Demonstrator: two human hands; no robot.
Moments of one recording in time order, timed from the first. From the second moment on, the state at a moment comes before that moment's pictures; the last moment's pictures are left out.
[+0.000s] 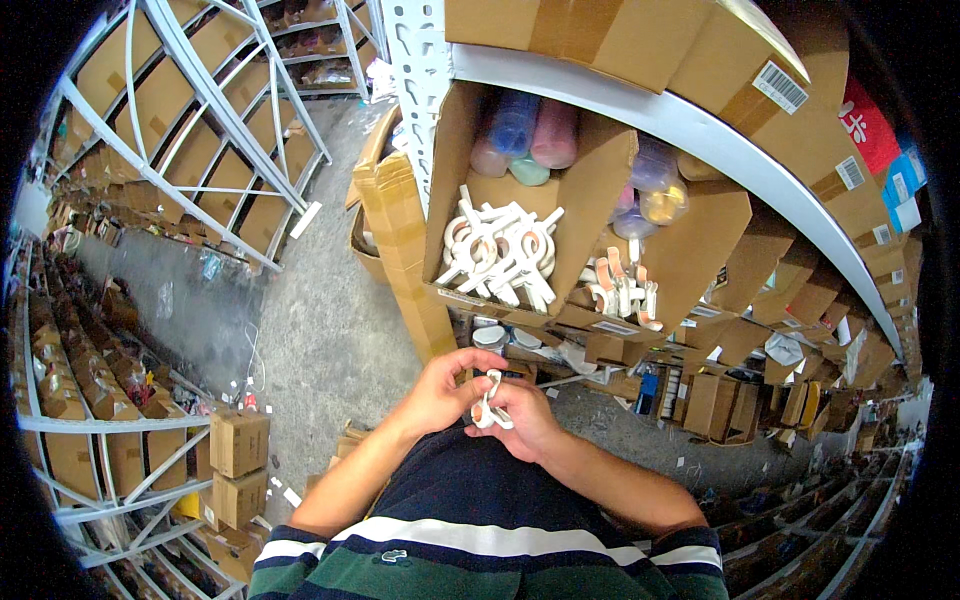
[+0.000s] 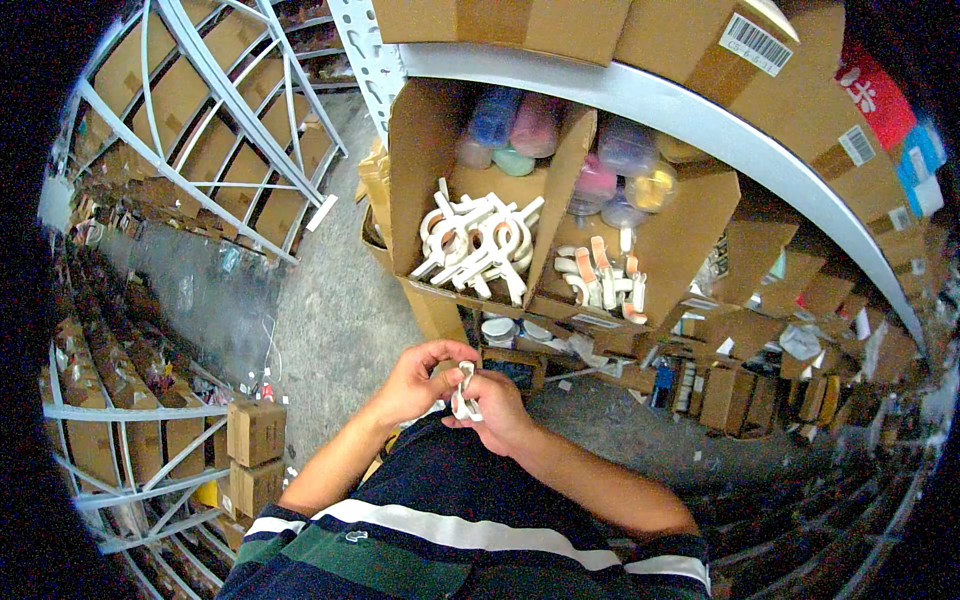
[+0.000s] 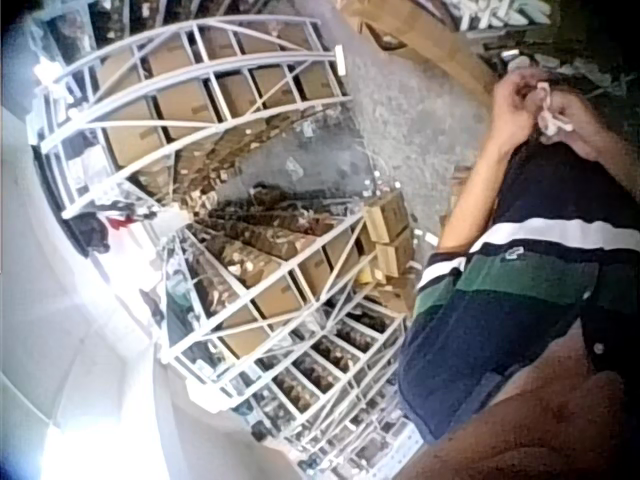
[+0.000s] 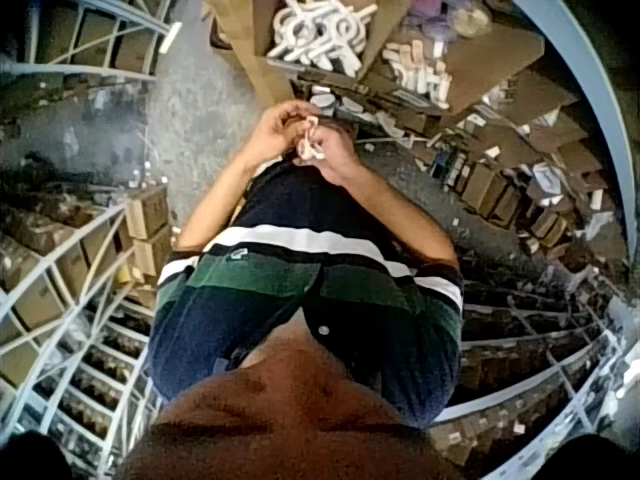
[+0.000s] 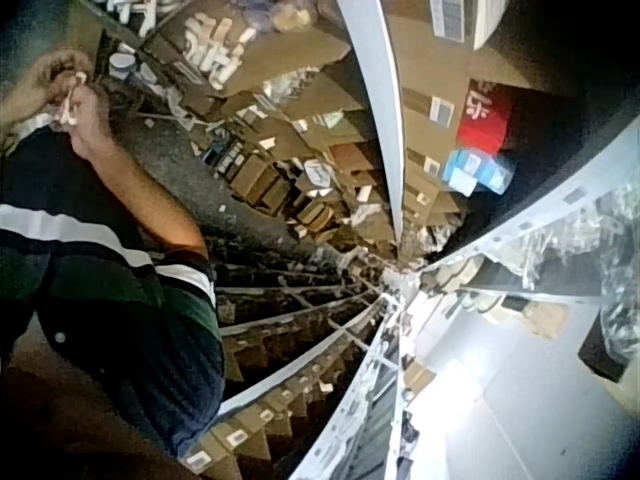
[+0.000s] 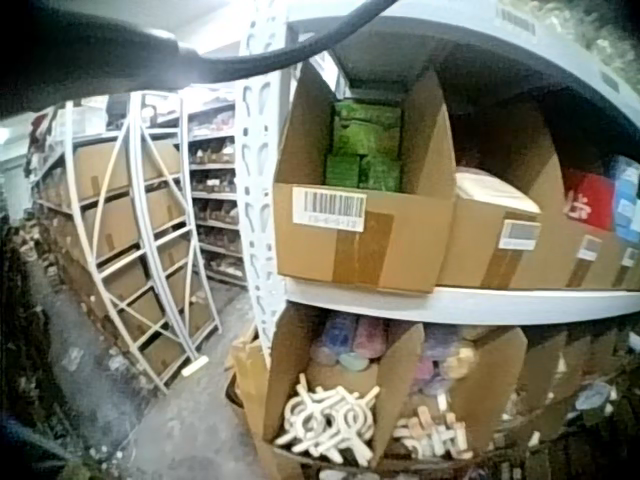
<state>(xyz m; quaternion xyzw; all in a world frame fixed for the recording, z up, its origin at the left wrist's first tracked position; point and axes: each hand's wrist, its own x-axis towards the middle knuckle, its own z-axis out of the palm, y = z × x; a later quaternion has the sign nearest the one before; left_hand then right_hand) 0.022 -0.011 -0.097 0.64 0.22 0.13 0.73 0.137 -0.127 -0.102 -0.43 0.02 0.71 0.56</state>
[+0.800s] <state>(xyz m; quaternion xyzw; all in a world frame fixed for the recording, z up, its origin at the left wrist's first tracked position) 0.018 -0.031 -0.097 0.75 0.29 0.15 0.58 0.124 -0.121 -0.117 -0.51 -0.02 0.67 0.54</state>
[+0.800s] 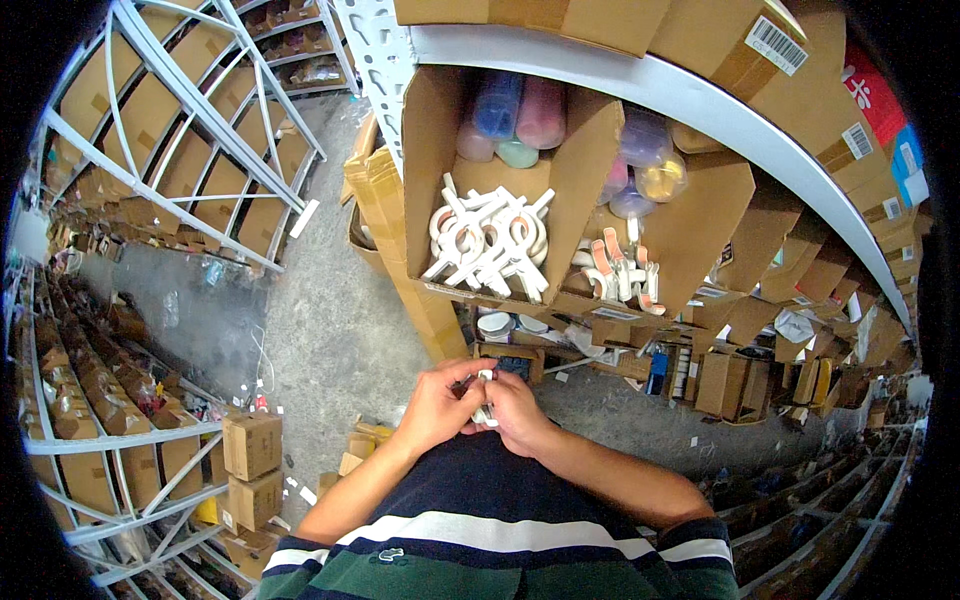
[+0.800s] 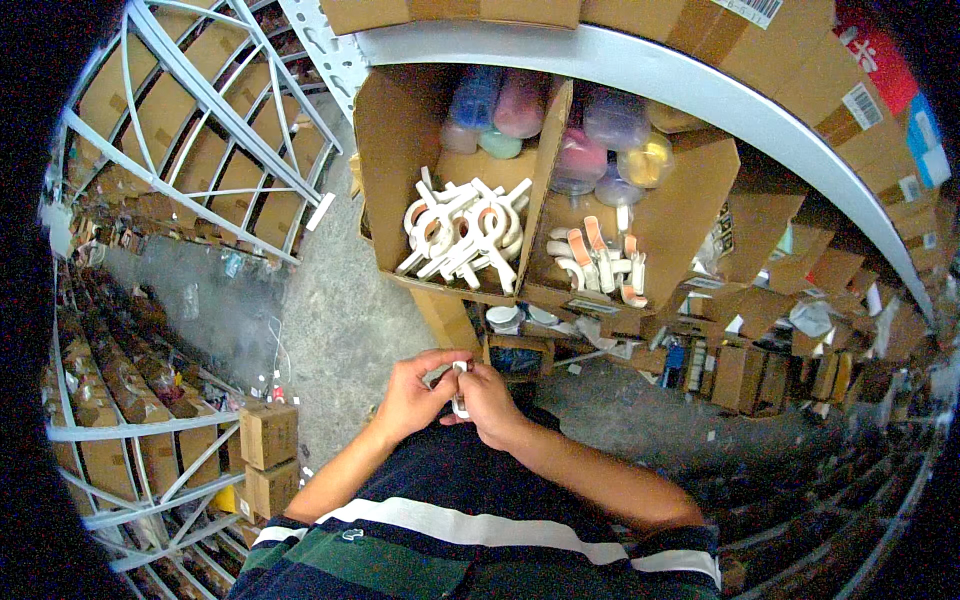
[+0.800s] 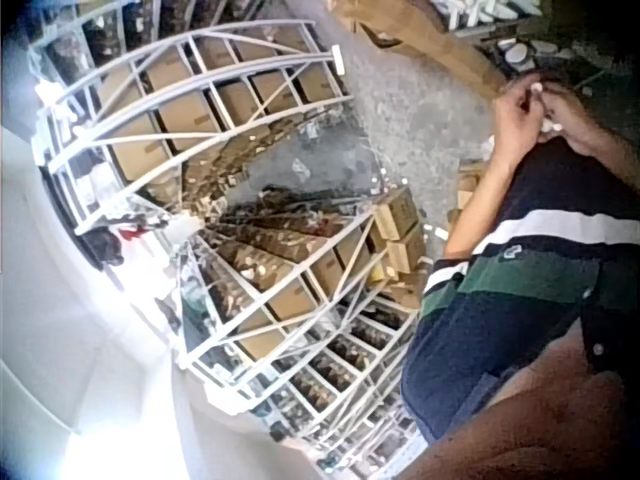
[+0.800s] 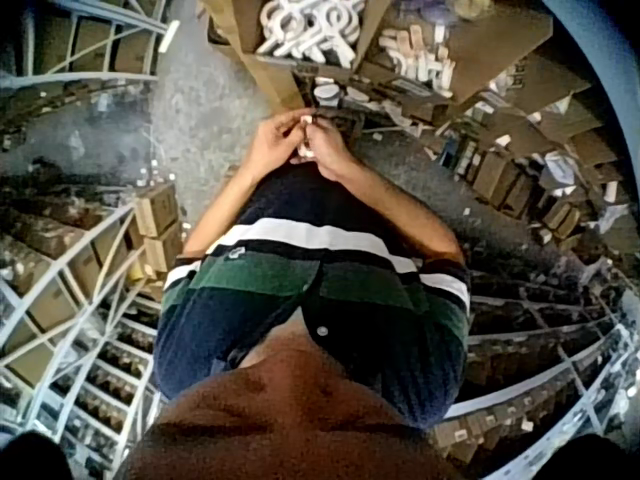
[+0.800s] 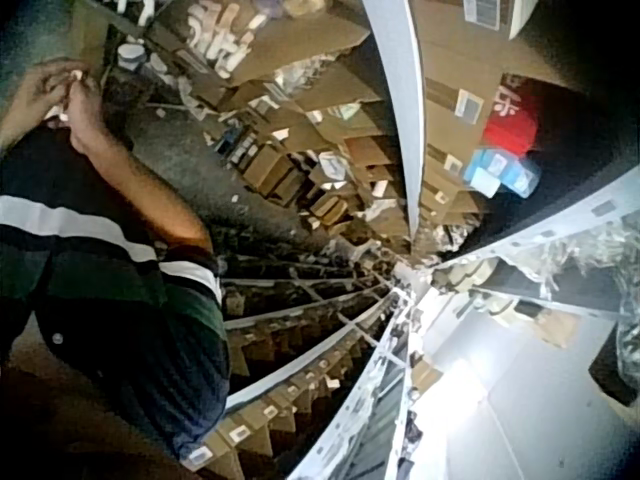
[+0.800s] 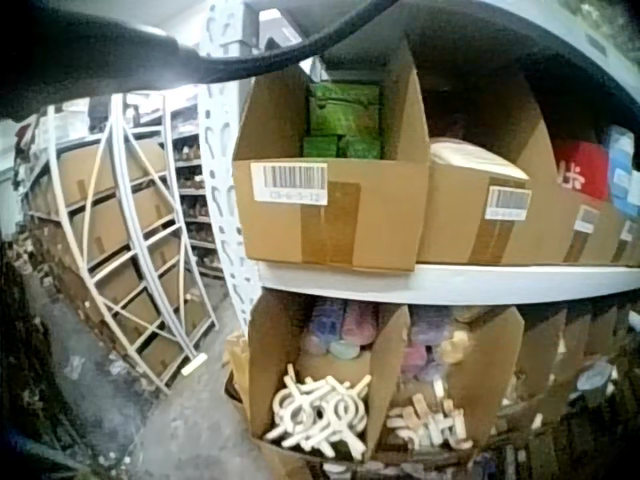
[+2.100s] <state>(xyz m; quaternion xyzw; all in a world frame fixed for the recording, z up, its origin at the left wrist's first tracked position) 0.001 -0.026 -0.101 0.69 0.30 0.11 0.64 0.121 -0.124 -0.118 -0.53 -0.08 0.69 0.48</state>
